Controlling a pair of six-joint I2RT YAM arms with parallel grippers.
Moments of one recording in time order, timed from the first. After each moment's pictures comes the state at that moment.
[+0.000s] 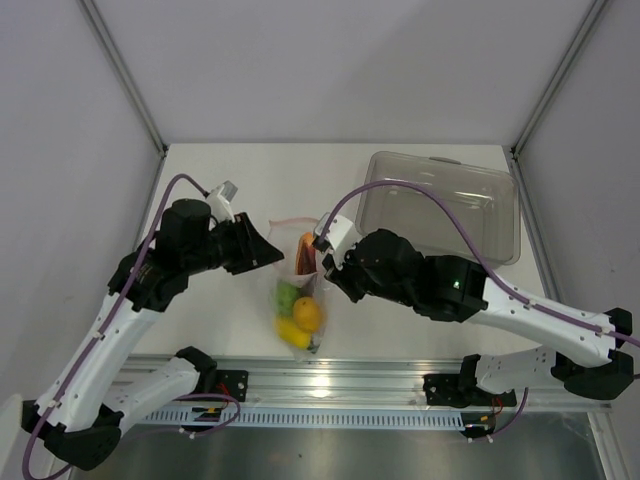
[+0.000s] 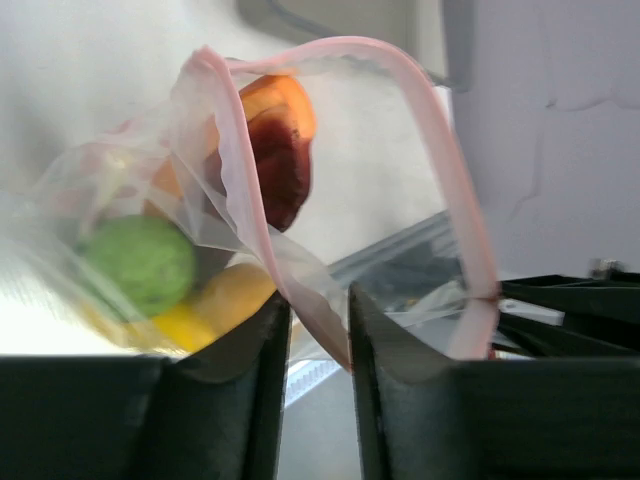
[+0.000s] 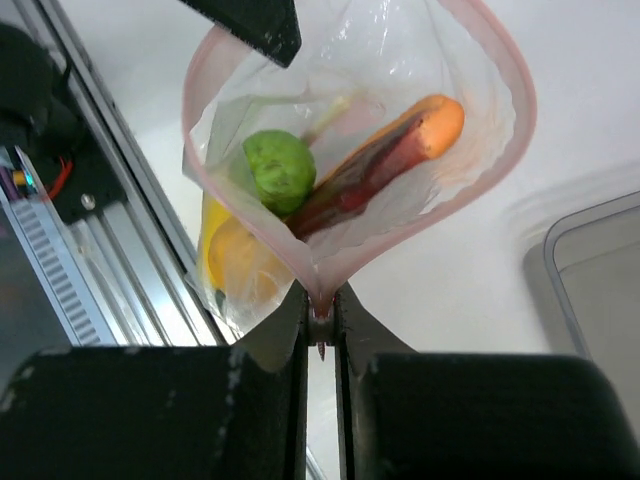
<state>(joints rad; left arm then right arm) -0.50 0.90 1.19 -0.85 0.30 -0.75 1.25 1.21 1.39 -0.67 0.24 0.05</state>
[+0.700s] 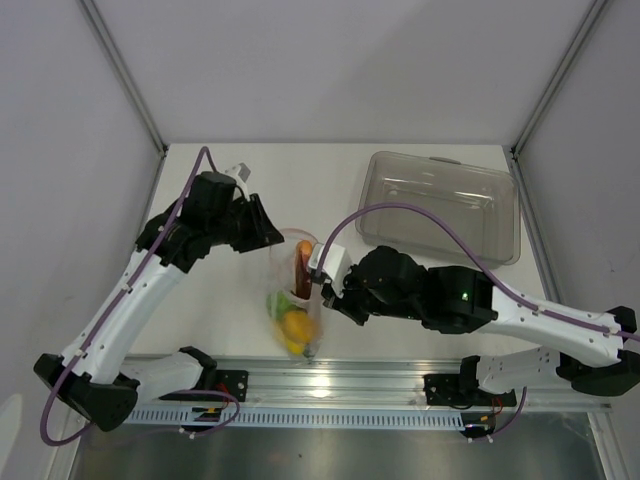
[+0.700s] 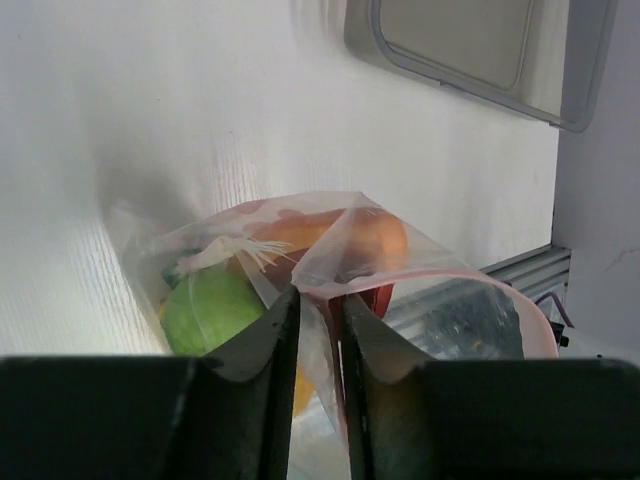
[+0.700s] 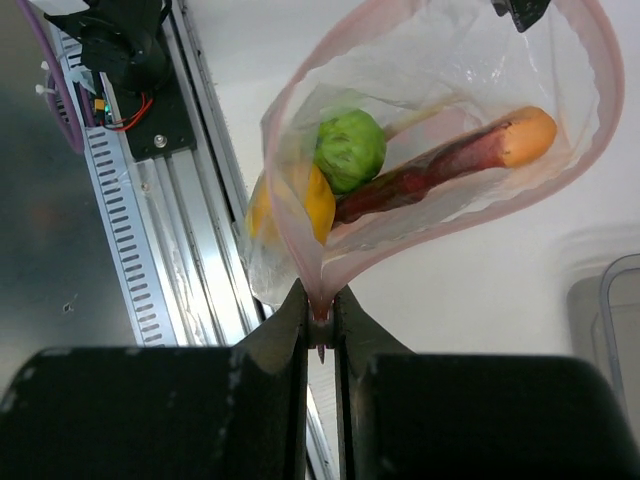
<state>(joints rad) -0.48 1.12 1.31 -0.92 0.15 -0.67 1.34 1.18 1.39 -0.75 0.12 -0.04</state>
